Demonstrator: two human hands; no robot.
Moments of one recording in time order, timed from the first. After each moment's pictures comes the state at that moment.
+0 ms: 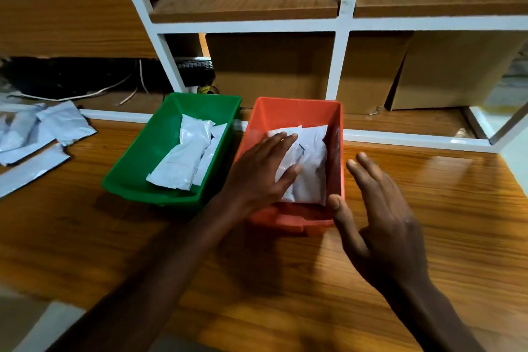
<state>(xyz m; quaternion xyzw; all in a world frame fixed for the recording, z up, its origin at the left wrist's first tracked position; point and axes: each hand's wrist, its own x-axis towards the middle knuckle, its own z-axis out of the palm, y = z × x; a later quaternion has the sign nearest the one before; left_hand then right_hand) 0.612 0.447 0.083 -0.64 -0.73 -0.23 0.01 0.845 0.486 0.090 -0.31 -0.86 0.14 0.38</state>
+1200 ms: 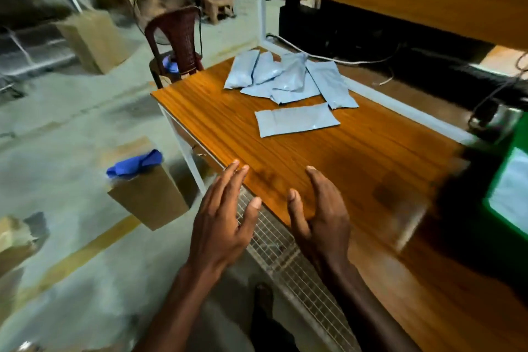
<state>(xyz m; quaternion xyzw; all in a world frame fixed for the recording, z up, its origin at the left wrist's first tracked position) 0.286 -0.130 0.006 -0.23 -0.90 -0.36 0.12 0.332 0.053 -0.008 -0.07 -0.88 0.31 0.35</state>
